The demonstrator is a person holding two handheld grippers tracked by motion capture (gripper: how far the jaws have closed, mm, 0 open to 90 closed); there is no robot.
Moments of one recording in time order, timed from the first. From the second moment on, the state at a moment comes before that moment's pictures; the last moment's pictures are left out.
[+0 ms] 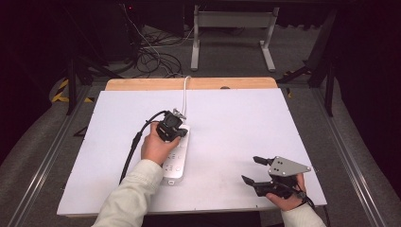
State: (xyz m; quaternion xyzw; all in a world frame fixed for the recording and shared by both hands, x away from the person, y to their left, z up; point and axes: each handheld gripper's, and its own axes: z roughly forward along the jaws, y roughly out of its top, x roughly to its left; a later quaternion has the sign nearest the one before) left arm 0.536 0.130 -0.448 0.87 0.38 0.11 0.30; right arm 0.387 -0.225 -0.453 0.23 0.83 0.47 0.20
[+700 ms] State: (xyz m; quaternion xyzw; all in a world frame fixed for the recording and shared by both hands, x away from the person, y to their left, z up) left arm 0.504 0.142 -0.404 0.85 0.35 0.14 0.37; right arm 0.386 -0.225 -0.453 0.24 0.83 0.47 0.20
